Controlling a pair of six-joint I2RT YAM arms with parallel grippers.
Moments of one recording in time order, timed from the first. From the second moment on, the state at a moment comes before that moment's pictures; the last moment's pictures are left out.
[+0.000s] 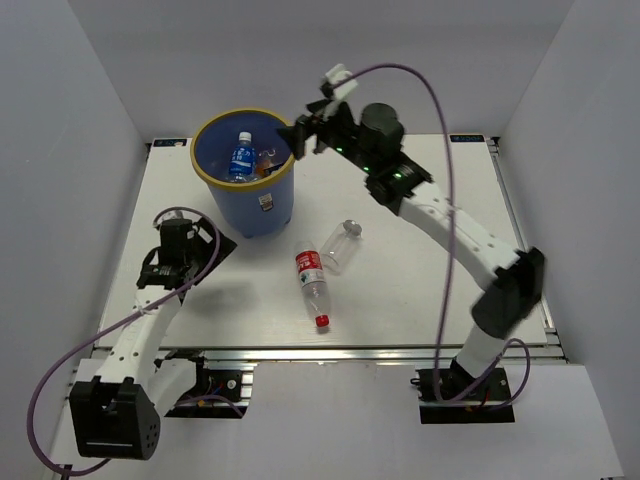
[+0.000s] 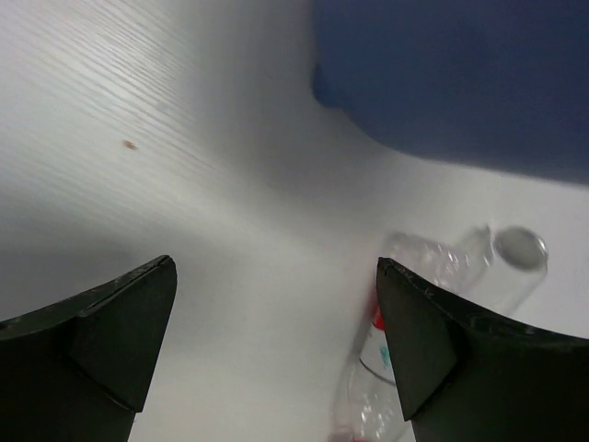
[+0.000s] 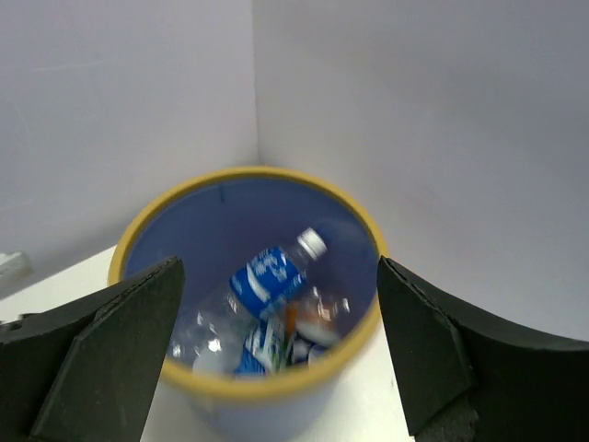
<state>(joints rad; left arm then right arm) 0.00 0.98 0.67 -0.44 0.01 -0.76 0.74 1.83 1.88 0.09 -0.19 -0.03</state>
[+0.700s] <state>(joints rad) -0.89 1.47 0.85 -0.28 -0.27 -0.85 0.46 0.76 0.63 0.17 0.27 0.26</state>
